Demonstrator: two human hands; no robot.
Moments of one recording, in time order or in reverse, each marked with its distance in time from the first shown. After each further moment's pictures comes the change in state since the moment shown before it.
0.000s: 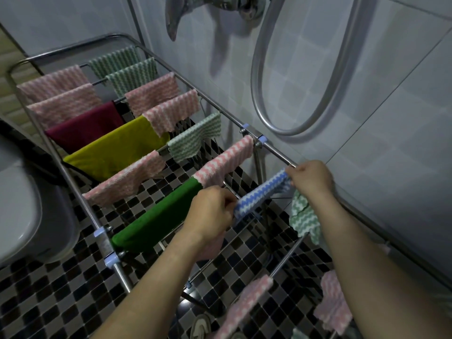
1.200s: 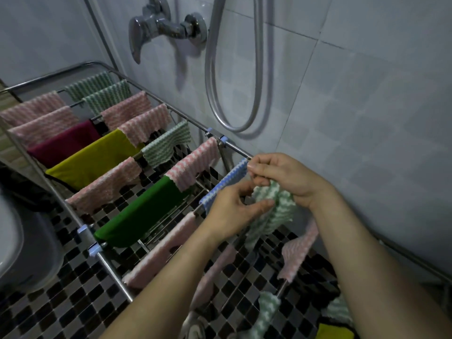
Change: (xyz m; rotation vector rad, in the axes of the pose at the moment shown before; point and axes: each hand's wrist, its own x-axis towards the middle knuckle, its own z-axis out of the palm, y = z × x) left_hand -0.049 0.107 0.024 -0.660 -0.184 0.121; right_hand -0.107 -0.007 -0.107 0.611 -0.709 -0.437
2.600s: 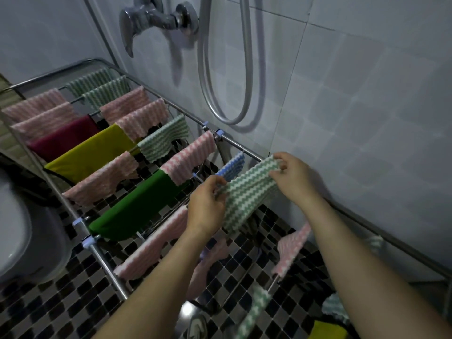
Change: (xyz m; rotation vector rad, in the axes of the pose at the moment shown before) left_hand 0.000 -0.039 0.006 0.312 0.404 -0.147; right_hand 0.002 0.078 -0.032 -0.516 0.618 0.142
